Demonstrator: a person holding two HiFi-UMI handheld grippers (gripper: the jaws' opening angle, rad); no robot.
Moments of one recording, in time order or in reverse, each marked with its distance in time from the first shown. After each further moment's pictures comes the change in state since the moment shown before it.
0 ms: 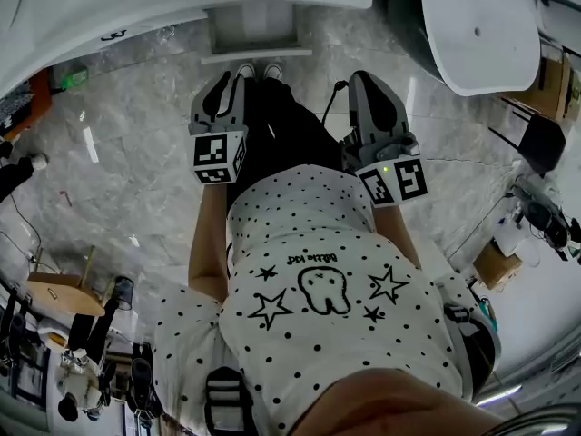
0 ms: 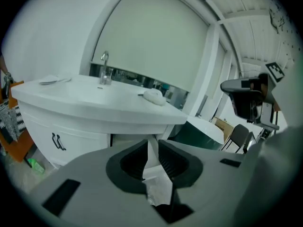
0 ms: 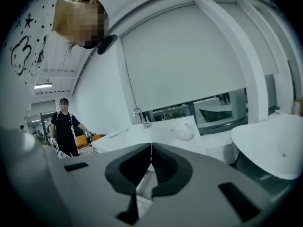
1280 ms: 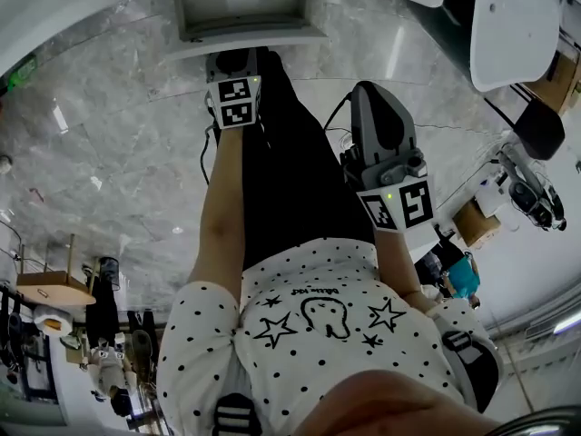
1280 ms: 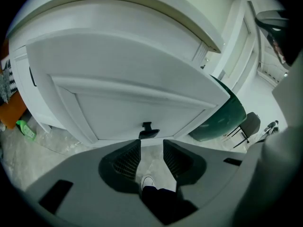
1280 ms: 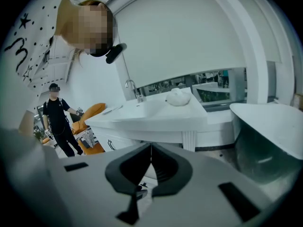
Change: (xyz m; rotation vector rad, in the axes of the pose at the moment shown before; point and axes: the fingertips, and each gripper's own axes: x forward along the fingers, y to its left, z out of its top) left arm 0.181 0.033 -0.273 -0.098 0.334 0.061; right arm 0.049 -0.040 -0.160 0.022 0.229 -0.027
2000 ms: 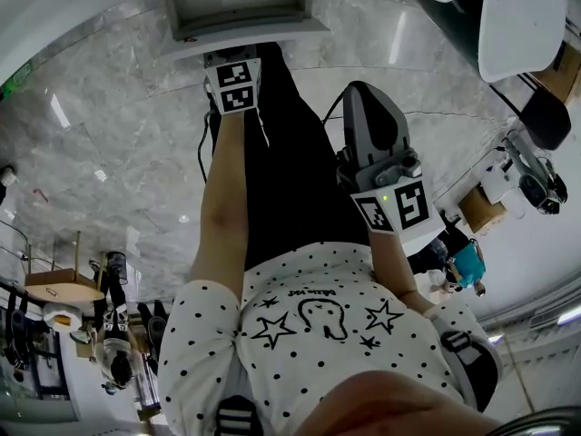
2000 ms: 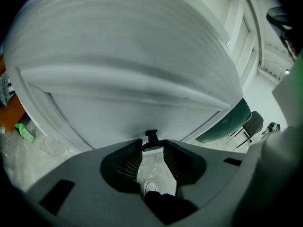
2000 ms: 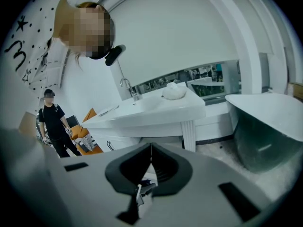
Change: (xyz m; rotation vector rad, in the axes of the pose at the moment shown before) left arm 0.015 0.010 0.024 0.015 -0.025 0.023; right arm 0.003 0.010 -0.007 0.083 0.010 -0.028
